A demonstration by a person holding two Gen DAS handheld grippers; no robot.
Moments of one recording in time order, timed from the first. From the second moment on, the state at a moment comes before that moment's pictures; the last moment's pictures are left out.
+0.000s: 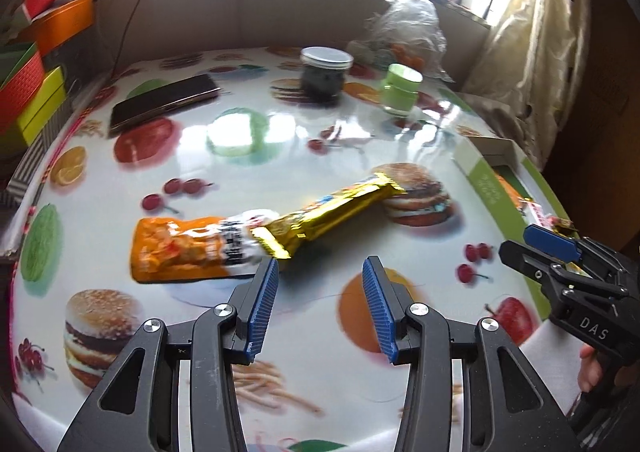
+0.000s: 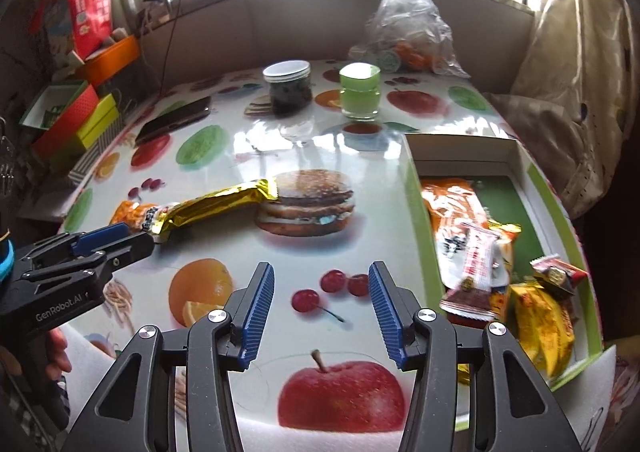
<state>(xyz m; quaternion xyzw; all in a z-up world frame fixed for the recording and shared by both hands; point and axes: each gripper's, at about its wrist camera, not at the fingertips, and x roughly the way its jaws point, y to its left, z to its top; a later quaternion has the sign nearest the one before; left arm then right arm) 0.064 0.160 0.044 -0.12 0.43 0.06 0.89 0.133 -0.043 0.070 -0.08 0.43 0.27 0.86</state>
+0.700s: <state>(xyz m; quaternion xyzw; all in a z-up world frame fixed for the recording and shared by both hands) 0.054 0.251 0.013 -0.16 0.44 0.13 0.87 0.177 0.059 0.043 -0.05 0.48 0.28 0.83</state>
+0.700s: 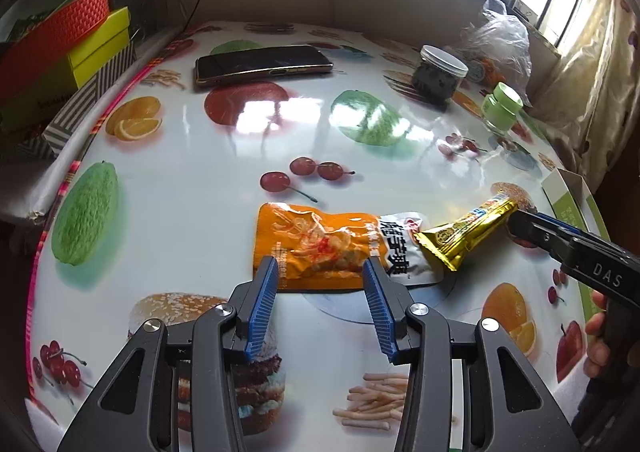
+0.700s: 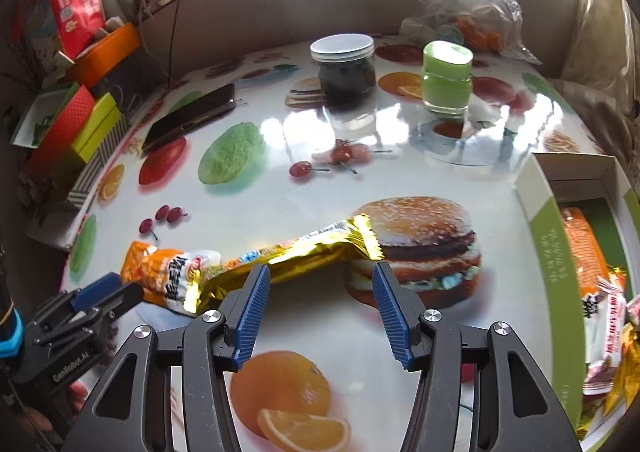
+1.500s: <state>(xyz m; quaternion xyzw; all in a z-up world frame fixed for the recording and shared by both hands) 0.048 0.221 0.010 -0.16 0.45 0.08 0.87 0.181 0.078 0.024 -0.12 0.48 0.24 0.84</state>
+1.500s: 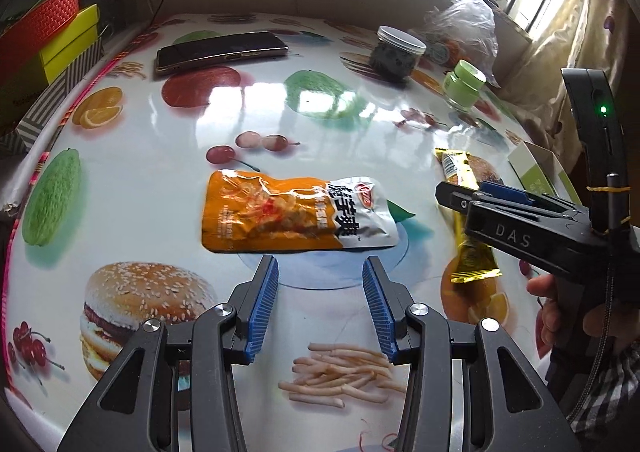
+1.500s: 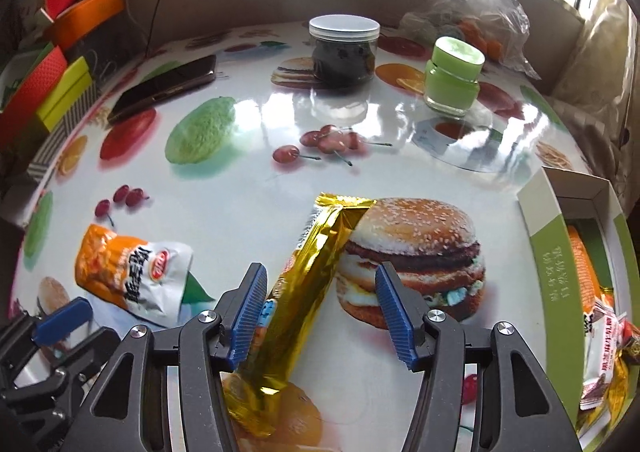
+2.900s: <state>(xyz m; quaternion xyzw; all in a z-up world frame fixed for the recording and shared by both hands) 0.091 0.218 0.023 0.08 0.47 -0.02 0.88 0.156 0.028 0.026 -0.12 0.47 0.26 0.84</state>
